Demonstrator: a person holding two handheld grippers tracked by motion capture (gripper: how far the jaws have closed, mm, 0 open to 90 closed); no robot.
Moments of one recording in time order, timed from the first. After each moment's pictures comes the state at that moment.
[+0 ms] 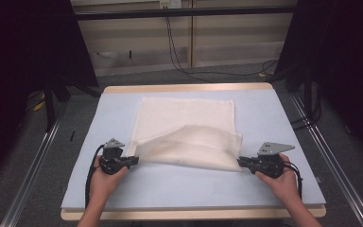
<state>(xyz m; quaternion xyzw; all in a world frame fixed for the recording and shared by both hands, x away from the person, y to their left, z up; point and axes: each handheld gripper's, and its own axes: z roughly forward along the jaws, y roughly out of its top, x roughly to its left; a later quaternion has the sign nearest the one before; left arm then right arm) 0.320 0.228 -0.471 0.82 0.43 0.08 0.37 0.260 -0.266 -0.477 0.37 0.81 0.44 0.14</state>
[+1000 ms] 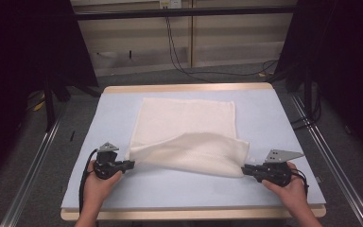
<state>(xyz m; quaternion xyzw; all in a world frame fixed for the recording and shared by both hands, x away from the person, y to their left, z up) 0.307 0.241 -0.466 0.81 0.45 0.06 0.37 0.236 -0.277 -0.479 0.37 0.80 0.45 0.11</state>
